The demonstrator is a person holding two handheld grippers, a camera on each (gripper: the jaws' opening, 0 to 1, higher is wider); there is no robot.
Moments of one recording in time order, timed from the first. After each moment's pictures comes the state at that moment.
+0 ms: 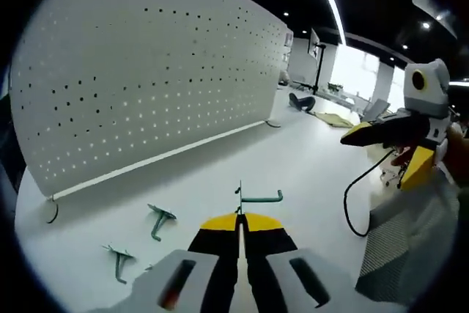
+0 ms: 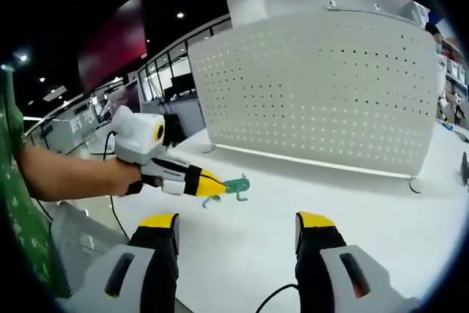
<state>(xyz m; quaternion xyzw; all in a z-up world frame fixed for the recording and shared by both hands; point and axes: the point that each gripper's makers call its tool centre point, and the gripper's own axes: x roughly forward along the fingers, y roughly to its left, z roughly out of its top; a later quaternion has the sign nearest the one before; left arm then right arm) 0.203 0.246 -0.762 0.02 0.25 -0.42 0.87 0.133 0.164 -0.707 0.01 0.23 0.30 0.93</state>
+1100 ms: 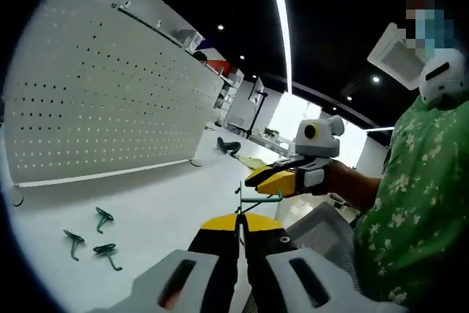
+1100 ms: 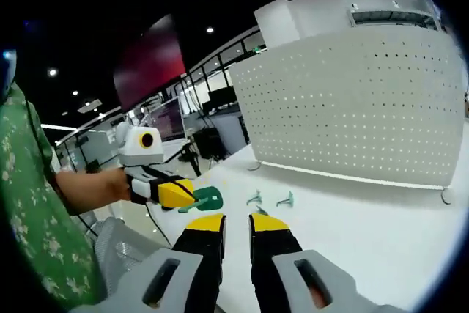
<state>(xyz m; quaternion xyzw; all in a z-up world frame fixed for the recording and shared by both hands) 0.095 0.262 -0.666 -0.13 0.18 -0.59 0.78 0.098 0.209 -0.658 0.10 0.20 0.43 0.87</state>
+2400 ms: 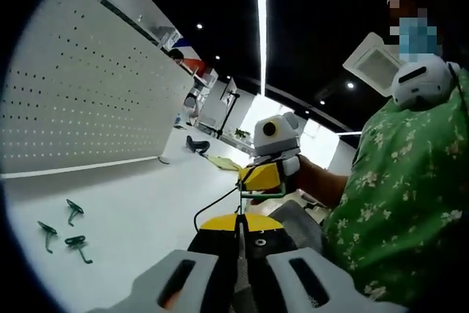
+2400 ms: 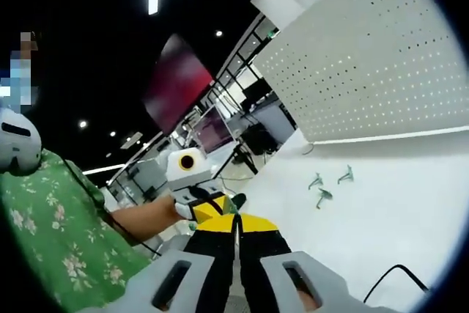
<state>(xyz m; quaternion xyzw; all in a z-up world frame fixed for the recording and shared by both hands) 0.060 0.257 -0.660 -0.15 0.18 -0.64 0.73 0.068 0.233 -0.647 0.23 0.25 0.50 0.80</state>
